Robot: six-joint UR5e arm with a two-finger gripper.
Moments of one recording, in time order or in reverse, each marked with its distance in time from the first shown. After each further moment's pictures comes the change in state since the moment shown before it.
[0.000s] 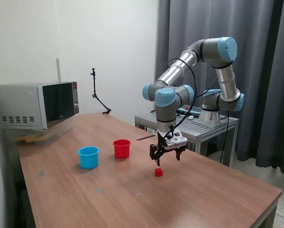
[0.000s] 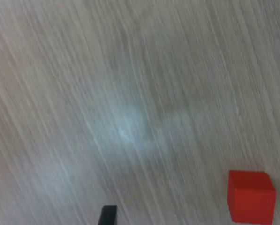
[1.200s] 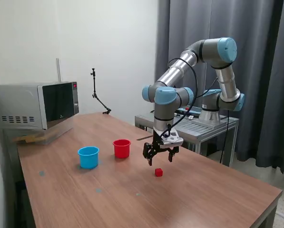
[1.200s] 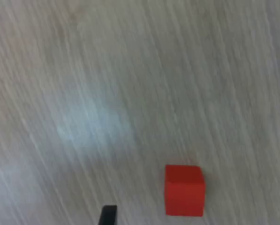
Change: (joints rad) arm -0.002 0.008 0.001 -0.123 -0.067 -0.029
